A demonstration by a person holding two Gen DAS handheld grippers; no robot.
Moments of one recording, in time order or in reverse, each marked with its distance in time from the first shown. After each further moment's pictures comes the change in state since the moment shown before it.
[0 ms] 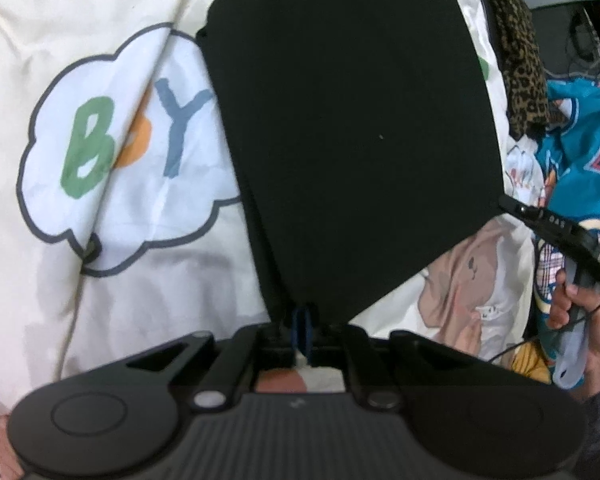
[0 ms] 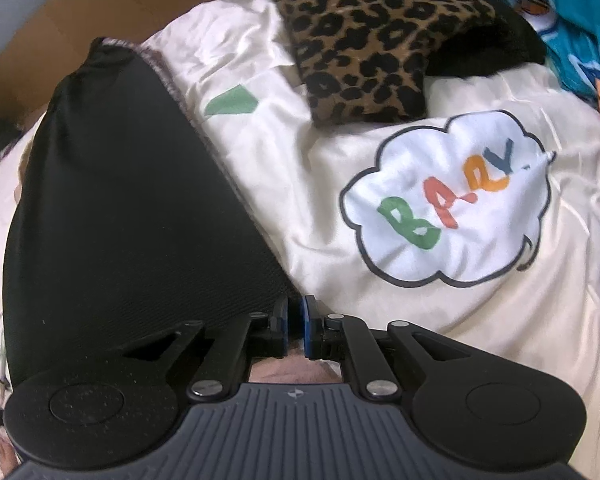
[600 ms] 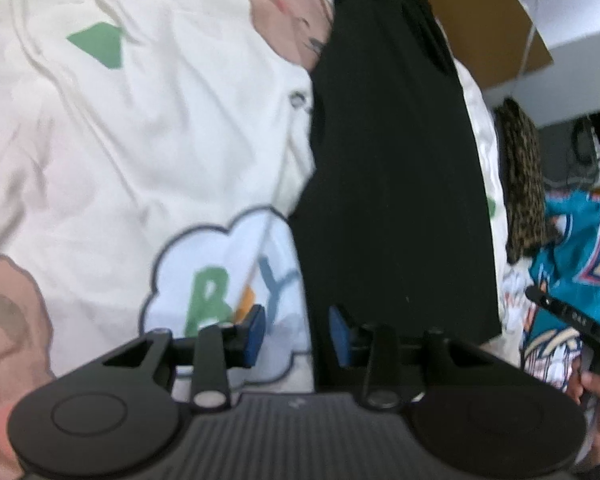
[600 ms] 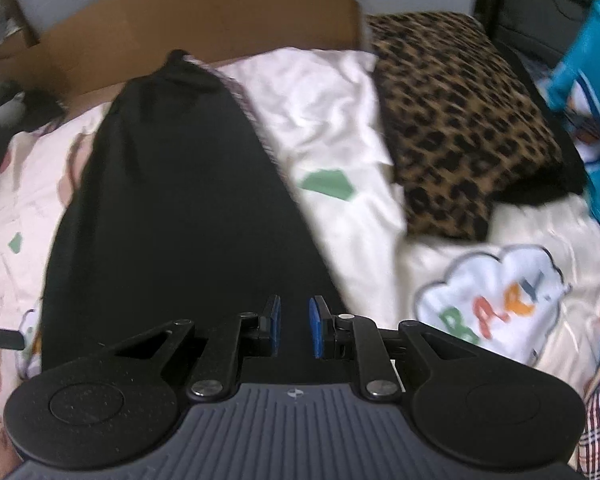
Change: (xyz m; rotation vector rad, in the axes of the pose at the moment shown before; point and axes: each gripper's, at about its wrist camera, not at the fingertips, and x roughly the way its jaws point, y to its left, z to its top) left arm -0.063 0.060 0.035 -0.134 -0.297 -0.019; right arm -0.039 0.093 0.047 -0.226 -0.062 -0.002
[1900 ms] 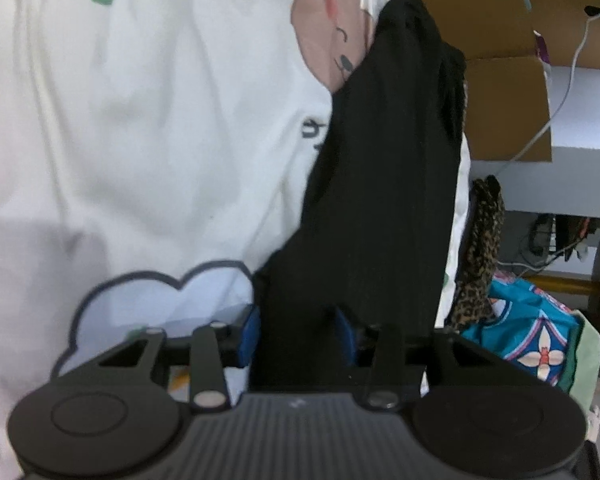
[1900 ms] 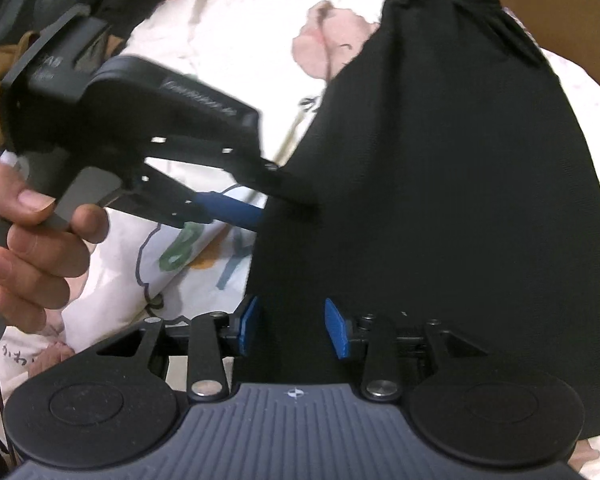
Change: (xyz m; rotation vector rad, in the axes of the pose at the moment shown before) left arm 0.049 0.025 0.033 -0.287 0.018 -0.291; right arm 0.056 0.249 -0.051 -0.436 0.185 0.176
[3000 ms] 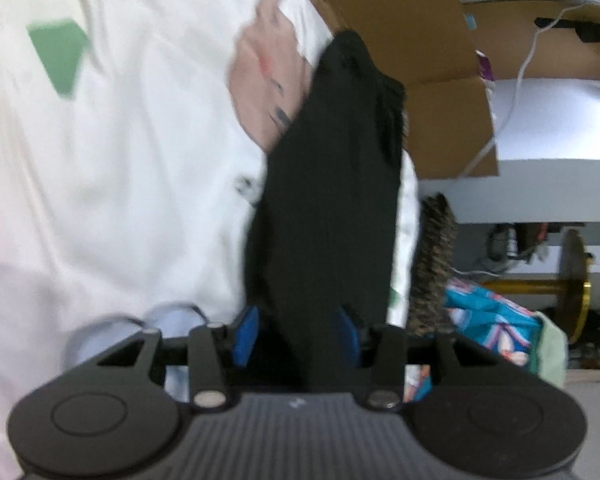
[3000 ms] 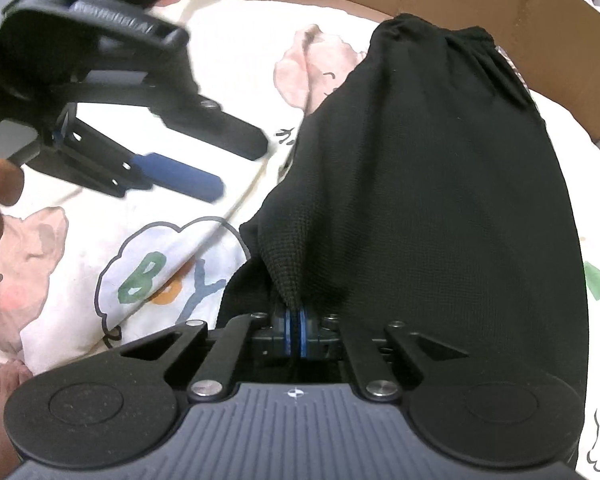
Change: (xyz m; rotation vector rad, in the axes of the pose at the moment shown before) left arm -0.041 -0.017 0.016 0.093 -0.090 -0.035; right arm 0.006 -0.003 0.014 -0.055 -0.057 -0.108
